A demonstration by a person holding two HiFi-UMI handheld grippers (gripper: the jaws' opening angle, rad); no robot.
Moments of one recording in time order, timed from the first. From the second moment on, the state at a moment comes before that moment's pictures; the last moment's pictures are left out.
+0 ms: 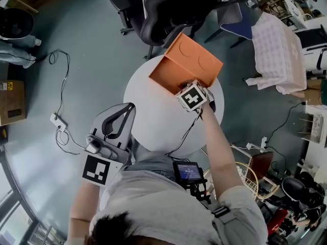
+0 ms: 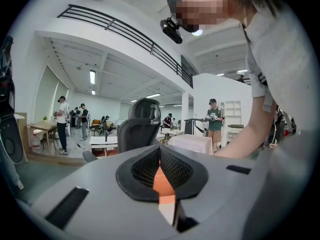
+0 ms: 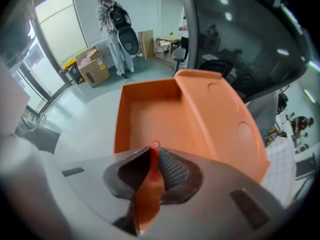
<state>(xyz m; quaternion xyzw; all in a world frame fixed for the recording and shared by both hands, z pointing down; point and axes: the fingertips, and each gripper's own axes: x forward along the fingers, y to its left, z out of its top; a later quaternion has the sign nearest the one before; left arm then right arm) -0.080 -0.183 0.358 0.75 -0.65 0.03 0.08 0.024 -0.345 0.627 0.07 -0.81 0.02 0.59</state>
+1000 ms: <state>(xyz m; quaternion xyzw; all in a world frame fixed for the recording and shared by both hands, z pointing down) -0.064 -0.101 0.336 0.88 -0.47 0.01 0.05 0.035 -0.107 0.568 0.26 -0.88 0.14 0.38</state>
